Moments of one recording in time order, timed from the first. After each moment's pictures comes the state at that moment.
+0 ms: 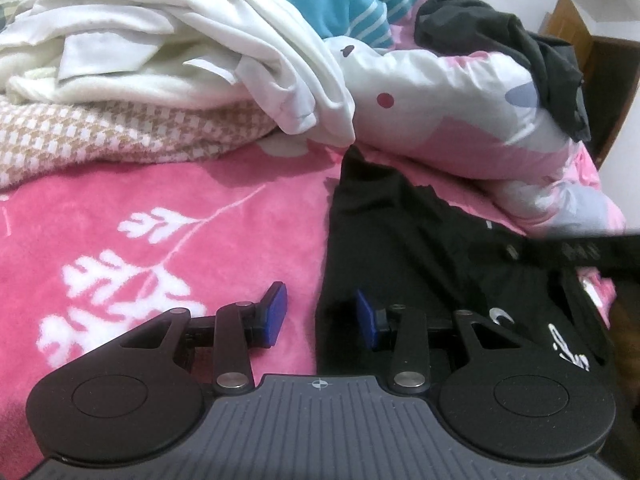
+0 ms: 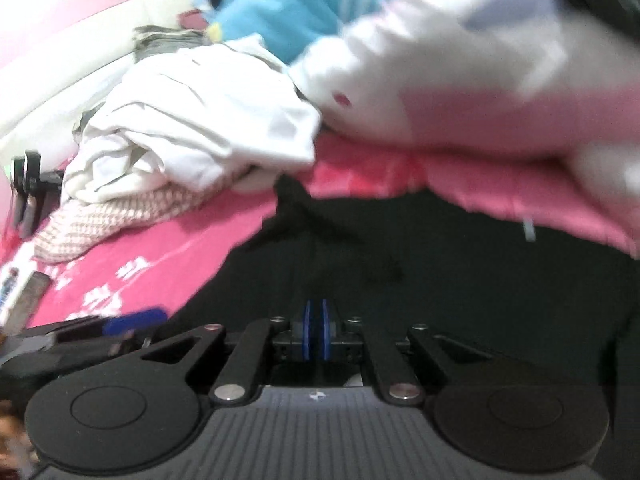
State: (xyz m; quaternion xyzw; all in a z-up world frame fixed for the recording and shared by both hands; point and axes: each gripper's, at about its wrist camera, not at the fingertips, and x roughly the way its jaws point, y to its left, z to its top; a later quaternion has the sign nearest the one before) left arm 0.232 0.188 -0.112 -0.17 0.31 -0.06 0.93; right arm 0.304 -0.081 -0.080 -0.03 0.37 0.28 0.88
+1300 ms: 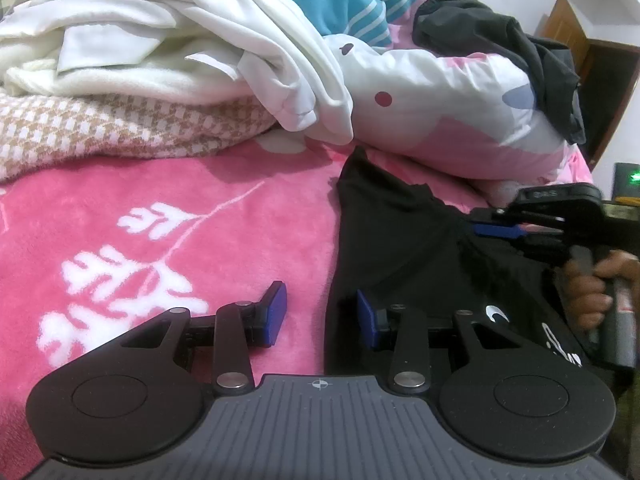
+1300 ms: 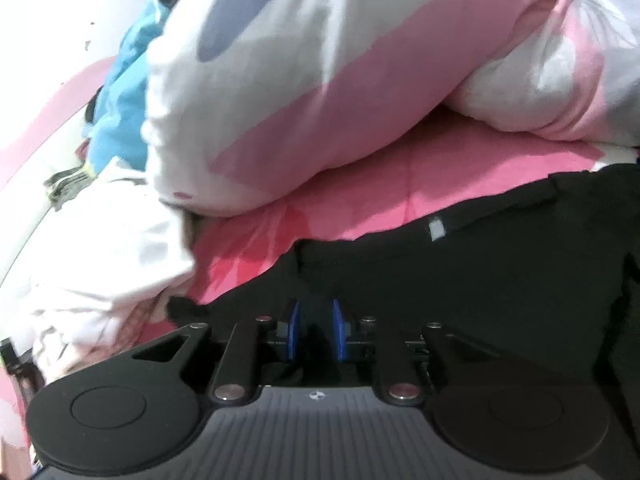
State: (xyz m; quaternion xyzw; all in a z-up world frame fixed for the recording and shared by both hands) left arm 0.231 0.193 -0.113 -0.18 0.31 -0.08 0.93; right arm 0.373 -0.159 -0.116 0.21 0.39 0.19 0.88
